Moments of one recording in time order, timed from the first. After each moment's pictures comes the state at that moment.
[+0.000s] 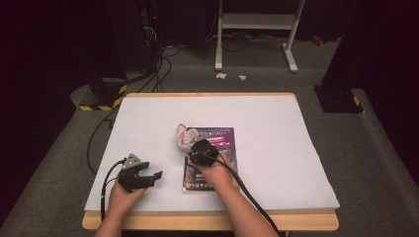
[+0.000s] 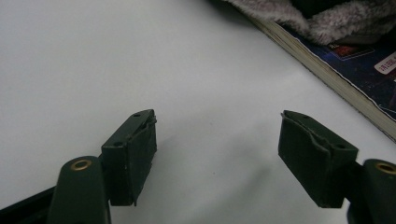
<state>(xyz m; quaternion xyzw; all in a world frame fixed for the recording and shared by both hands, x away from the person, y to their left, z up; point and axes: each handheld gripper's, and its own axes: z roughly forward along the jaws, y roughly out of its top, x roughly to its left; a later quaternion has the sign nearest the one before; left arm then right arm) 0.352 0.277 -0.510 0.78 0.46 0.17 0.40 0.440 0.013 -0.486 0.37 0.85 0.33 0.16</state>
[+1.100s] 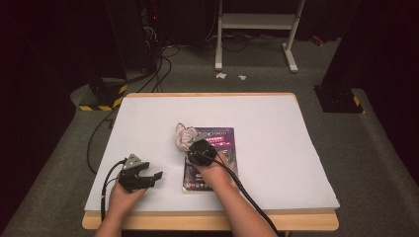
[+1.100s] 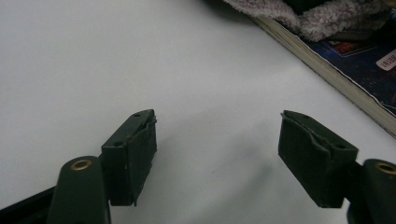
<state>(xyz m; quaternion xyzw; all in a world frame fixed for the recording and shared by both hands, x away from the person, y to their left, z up) 0.352 0.276 -0.510 0.78 0.45 0.17 0.40 0.441 0.024 -0.490 0.36 0.85 0.34 0.17</state>
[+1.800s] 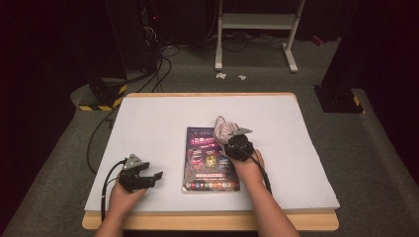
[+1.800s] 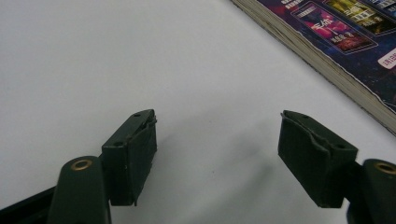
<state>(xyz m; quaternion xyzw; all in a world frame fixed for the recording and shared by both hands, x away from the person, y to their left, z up) 0.352 0.275 -0.511 0.78 0.45 0.17 0.39 0.467 -0.090 -0.488 0.46 0.80 0.31 0.21</state>
